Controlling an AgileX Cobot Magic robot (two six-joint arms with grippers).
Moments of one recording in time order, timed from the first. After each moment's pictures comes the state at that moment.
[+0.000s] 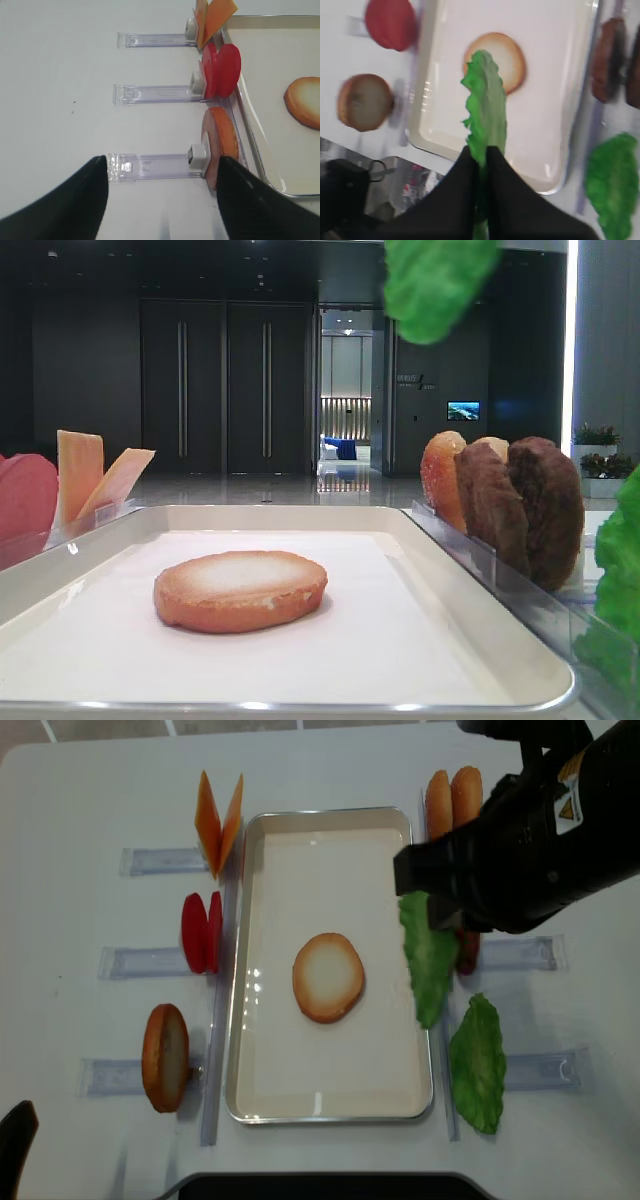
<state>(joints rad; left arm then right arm) 0.03 -0.01 -0.48 -0.03 1.11 0.02 0.74 1.28 -1.22 0.22 1.04 0.46</state>
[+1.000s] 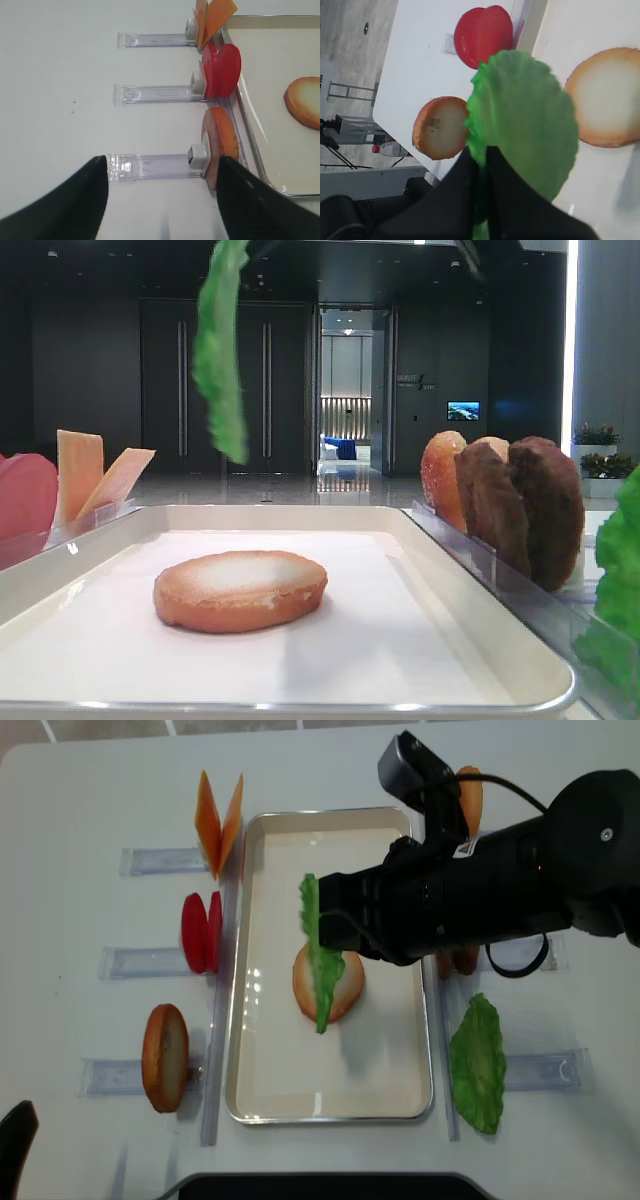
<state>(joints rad) 0.03 -0.01 -0.48 -0.03 1.11 0.02 0.69 1.45 -0.92 1.13 0.54 -0.36</state>
